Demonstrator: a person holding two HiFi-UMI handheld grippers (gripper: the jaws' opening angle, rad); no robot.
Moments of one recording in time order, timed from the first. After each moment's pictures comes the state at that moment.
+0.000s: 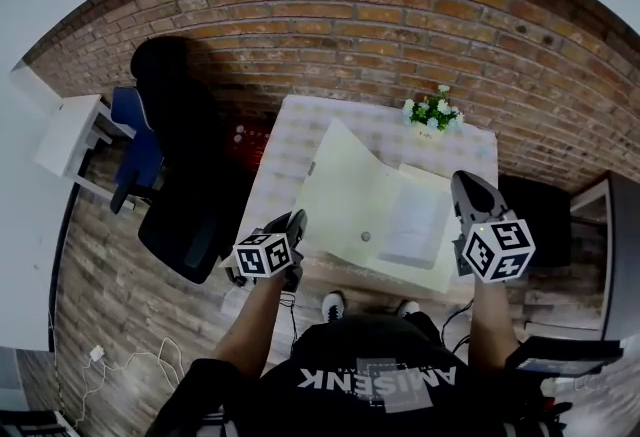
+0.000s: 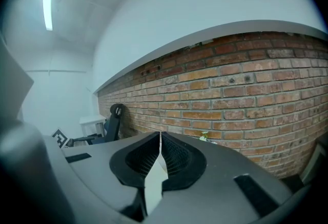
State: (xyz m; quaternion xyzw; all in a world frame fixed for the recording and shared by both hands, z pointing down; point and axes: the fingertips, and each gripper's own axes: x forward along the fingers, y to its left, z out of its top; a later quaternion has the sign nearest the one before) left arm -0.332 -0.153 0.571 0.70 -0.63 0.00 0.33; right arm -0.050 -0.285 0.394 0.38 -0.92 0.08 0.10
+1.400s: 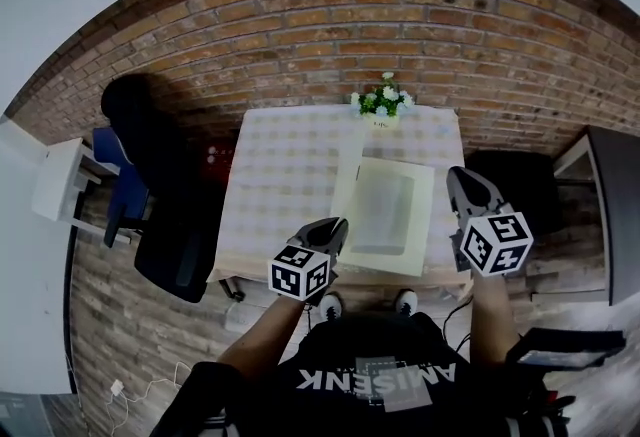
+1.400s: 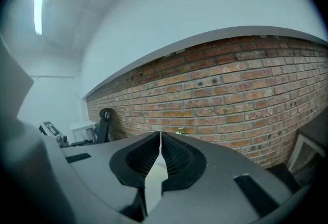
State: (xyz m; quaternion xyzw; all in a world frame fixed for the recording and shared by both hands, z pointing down) left arm -0.114 -0.175 0.514 0.82 -0.50 0.10 0.24; right arm 0.074 -0.280 0.394 0.43 -0.89 0.10 0.08
